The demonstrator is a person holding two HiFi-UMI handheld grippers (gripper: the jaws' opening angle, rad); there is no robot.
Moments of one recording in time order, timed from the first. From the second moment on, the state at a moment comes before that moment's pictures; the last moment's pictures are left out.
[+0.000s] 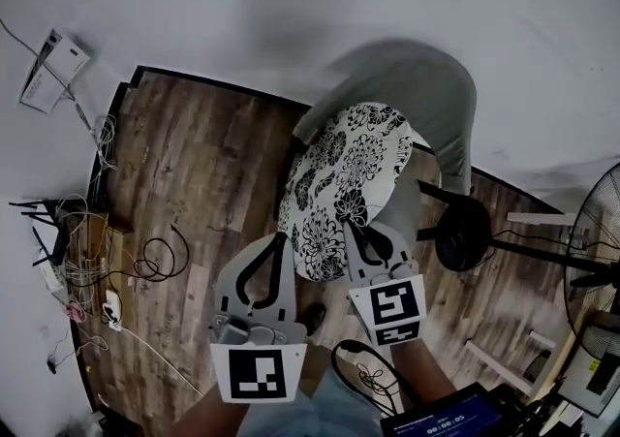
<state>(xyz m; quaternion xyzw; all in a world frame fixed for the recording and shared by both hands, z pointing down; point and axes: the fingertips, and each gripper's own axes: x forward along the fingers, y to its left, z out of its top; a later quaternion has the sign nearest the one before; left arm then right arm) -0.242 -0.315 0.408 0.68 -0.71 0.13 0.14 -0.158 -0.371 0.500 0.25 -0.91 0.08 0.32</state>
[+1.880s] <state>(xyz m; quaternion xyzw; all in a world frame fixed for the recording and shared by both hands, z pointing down) -0.120 -0.395 0.521 0.79 -0.53 0.22 0.19 0.013 -0.421 0.689 0.40 -0.80 0.28 0.36</state>
